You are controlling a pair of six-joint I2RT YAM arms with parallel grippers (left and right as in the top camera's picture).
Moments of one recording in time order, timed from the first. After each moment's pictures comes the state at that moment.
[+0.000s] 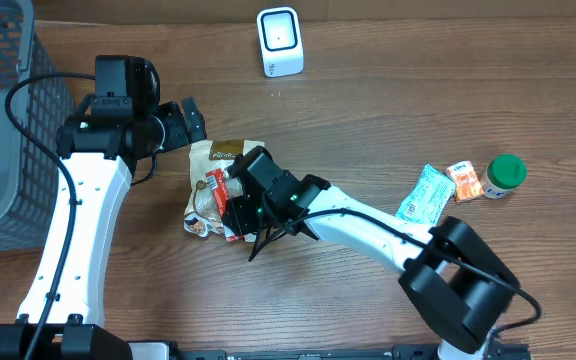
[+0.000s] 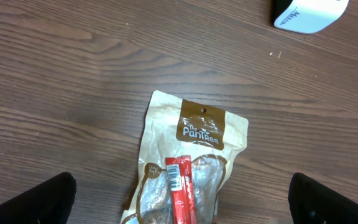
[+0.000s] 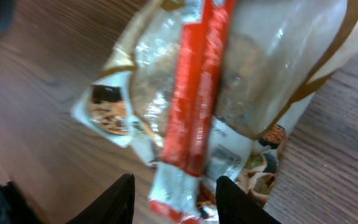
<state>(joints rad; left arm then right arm) -0.03 1.53 1.39 -0.89 0.07 -0.36 0.86 1.93 1.27 -0.38 -0.29 0.56</state>
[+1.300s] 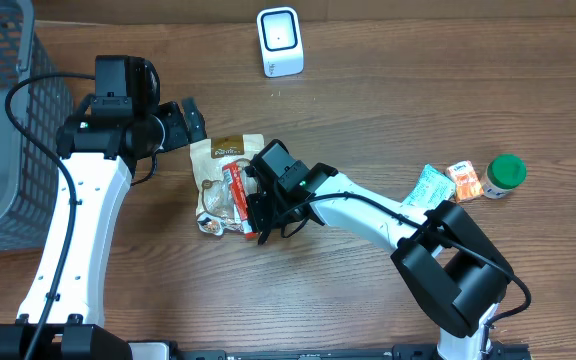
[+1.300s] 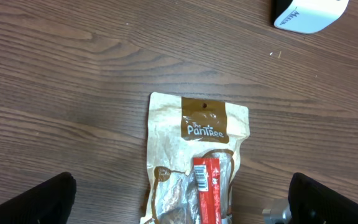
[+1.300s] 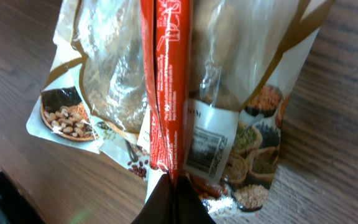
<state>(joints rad) -0.03 1.53 1.39 -0.89 0.07 -0.36 0.78 1.97 1.27 -0.47 -0.40 0.53</state>
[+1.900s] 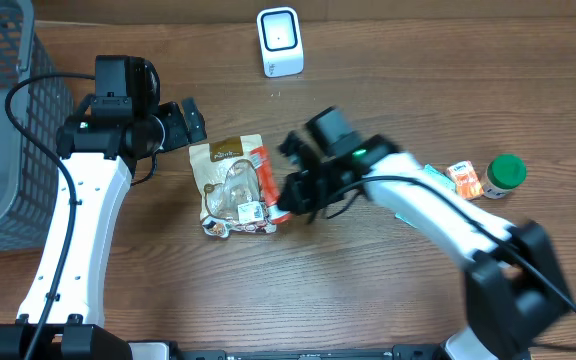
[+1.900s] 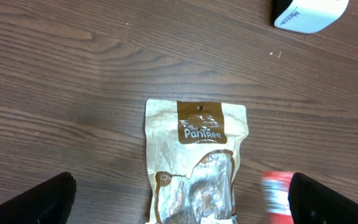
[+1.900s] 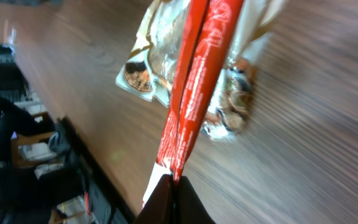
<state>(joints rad) -0.03 1.53 1.39 -0.89 0.07 -0.36 0.55 1.75 1.27 -0.75 -0.65 0.21</state>
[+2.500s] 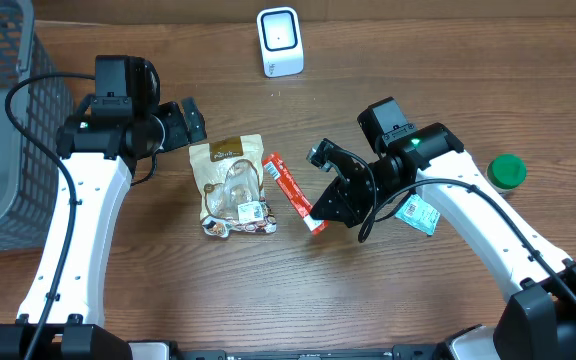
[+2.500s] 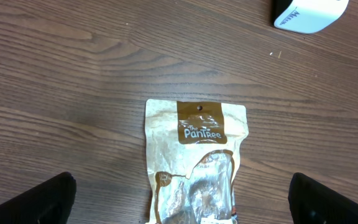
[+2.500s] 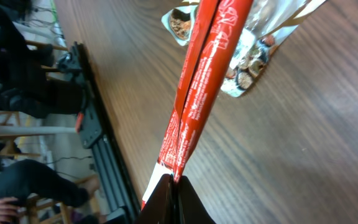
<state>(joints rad) -0.03 1.53 1.39 -0.89 0.07 -0.36 0.41 1.62 1.27 -1.05 -0.78 -0.40</state>
